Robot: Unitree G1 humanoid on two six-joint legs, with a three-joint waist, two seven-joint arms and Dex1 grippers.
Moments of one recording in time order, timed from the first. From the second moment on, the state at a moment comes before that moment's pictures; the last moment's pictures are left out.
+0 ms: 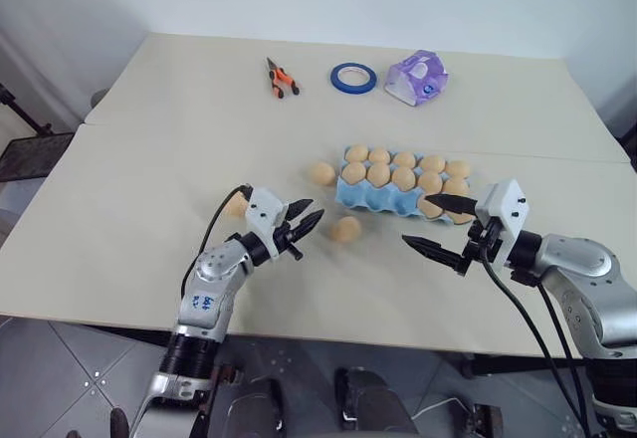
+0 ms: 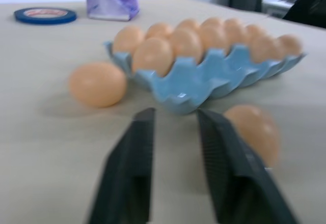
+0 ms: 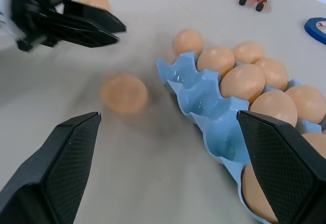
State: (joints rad) left arm -0.32 0.21 -0.07 -0.03 -0.23 0.21 -0.57; right arm -0.21 -0.72 -0.12 -0.24 0.46 0.35 0.89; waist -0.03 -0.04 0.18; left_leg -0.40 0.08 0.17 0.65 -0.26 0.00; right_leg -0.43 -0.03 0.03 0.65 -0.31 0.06
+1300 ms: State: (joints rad) left arm -0.23 0.38 -0.06 -0.10 -0.26 0.17 -0.74; right arm 0.07 -0.72 -0.14 -0.43 0.47 0.42 0.85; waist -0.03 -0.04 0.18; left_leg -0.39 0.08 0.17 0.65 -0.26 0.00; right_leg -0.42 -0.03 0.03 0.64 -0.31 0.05
